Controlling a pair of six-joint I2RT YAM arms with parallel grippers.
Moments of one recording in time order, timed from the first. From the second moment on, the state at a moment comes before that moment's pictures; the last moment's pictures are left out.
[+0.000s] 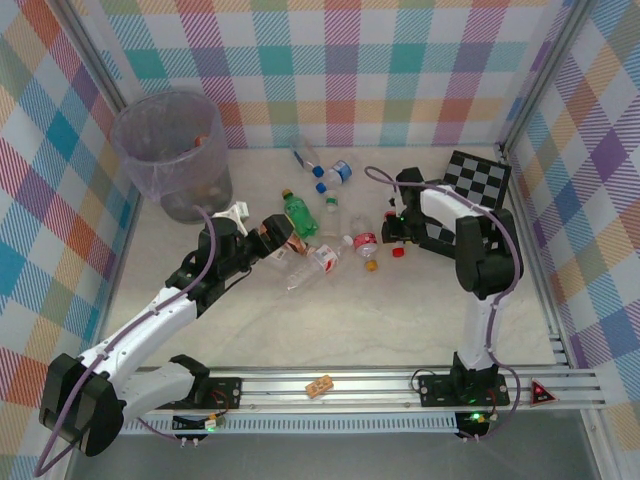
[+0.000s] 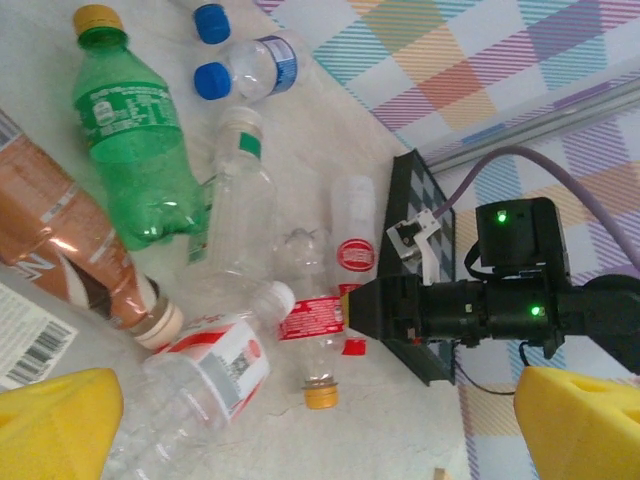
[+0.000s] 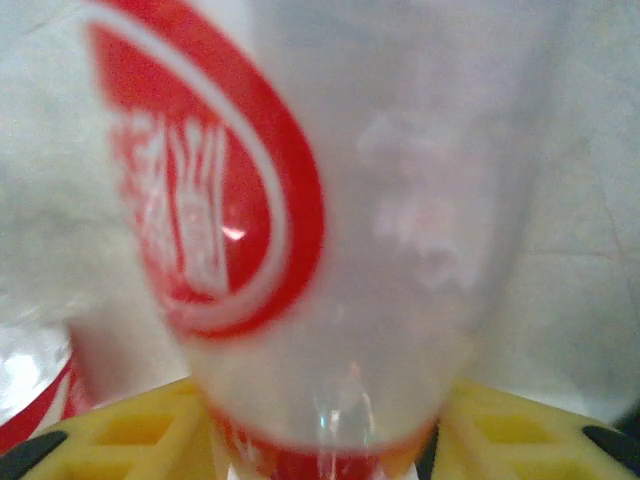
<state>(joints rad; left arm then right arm) -0.48 1.05 0.69 -0.01 0.16 -0.96 0.25 2.00 1.44 -0.83 -0.14 0.15</state>
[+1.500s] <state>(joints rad) -0.63 1.49 0.82 0.60 0.27 -1.33 0.57 1.45 1.28 -0.71 -0.61 0.24</state>
